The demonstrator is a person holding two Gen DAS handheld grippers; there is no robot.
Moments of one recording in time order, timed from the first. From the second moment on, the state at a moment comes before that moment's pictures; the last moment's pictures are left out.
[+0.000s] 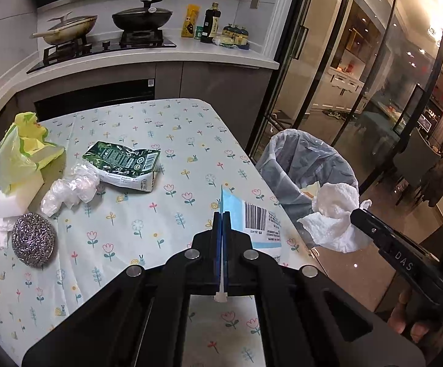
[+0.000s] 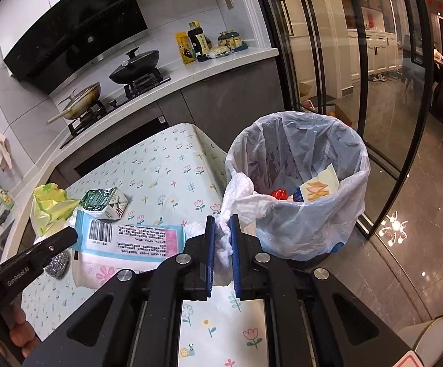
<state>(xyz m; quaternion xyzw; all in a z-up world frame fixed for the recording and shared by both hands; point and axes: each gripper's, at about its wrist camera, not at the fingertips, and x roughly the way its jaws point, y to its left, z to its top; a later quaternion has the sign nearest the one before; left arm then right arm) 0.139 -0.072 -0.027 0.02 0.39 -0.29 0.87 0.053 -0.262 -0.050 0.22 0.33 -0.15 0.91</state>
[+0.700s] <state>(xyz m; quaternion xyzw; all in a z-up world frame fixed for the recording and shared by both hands) 0.172 -0.204 0.033 0.04 0.33 -0.36 0.87 0.065 -0.349 -0.025 0.21 0.29 -0.21 0.91</state>
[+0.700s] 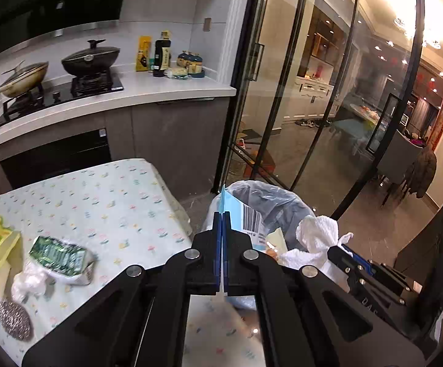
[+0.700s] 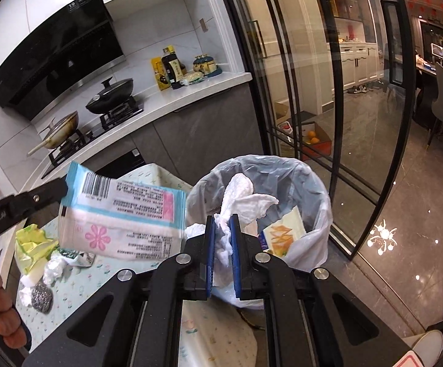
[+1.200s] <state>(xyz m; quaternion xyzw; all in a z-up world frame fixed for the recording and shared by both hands) 0.201 -0.283 -0.011 0.07 0.37 -0.37 0.85 0.104 -0.397 -0.057 0.23 0.32 -0.22 0.89</state>
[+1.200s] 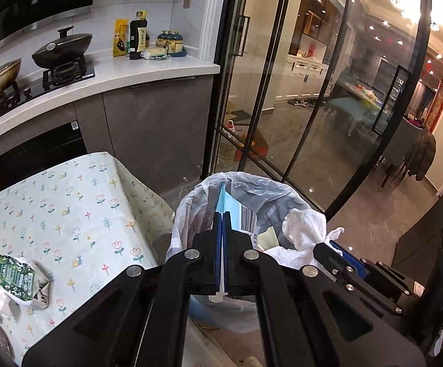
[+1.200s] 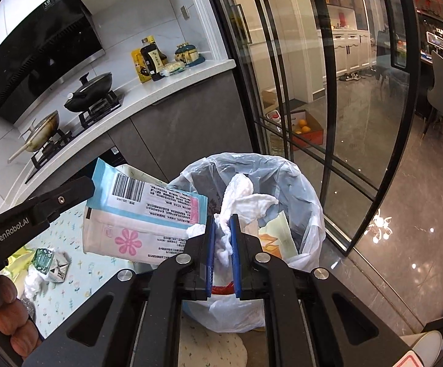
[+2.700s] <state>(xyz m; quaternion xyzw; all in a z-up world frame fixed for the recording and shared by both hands) 0.144 -0.174 0.015 0.04 0.35 -0.32 0.88 0.035 -0.296 -0.005 0.20 0.31 -0.20 0.91</state>
